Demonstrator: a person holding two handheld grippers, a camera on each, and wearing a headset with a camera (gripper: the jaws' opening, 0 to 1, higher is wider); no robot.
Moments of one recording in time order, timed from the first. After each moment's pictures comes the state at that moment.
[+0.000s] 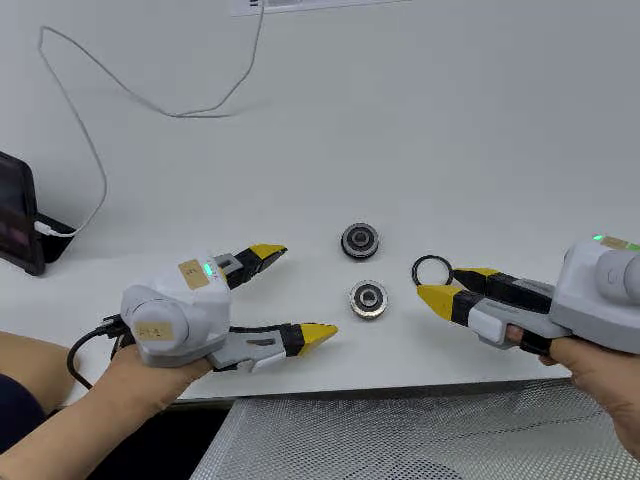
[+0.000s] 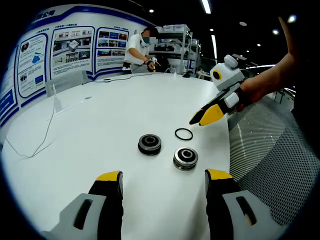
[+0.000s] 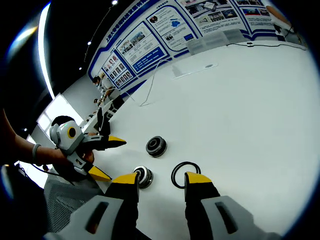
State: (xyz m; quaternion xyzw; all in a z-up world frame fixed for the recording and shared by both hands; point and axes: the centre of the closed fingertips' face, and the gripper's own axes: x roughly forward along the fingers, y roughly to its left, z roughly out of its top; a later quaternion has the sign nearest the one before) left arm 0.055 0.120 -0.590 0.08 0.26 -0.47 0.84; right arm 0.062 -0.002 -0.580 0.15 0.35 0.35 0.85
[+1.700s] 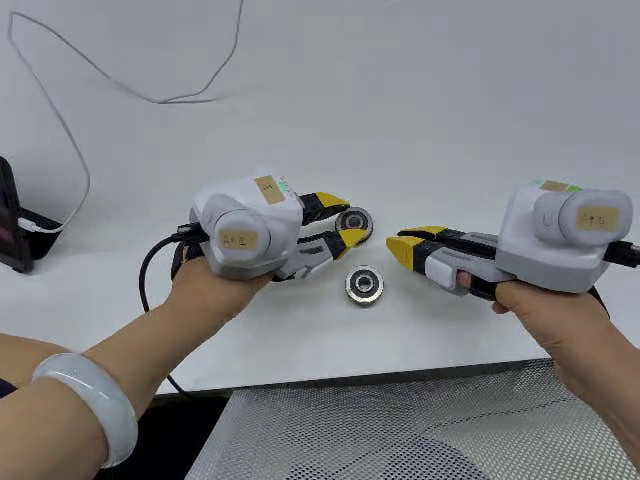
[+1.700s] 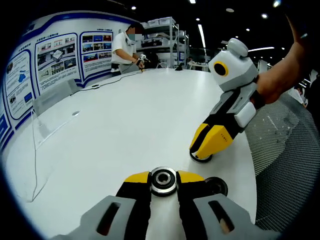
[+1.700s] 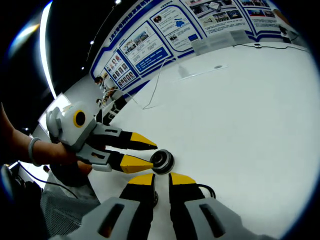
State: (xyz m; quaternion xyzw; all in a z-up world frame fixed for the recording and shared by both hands) left arm 0.118 0.063 -0.593 0.15 0.25 -0.49 0.82; right arm 0.093 0.029 -0.586 0.16 0.36 0.36 0.85
